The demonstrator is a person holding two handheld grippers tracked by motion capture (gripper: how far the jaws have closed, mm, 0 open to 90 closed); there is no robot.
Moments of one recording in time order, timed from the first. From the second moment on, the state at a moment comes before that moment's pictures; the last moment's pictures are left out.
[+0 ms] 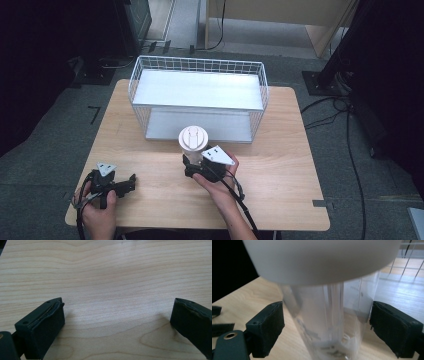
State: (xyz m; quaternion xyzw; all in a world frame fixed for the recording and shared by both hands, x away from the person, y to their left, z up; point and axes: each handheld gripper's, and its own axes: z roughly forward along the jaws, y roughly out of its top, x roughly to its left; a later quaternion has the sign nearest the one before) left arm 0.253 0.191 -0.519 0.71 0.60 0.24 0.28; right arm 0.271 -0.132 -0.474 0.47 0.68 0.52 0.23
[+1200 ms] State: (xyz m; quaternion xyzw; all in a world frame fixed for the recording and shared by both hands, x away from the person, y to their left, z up) left arm 0.253 0.191 -0.519 0.71 0.60 0.24 0.28; right arm 0.276 -0.124 -0.456 0.43 0.63 0.59 0.28
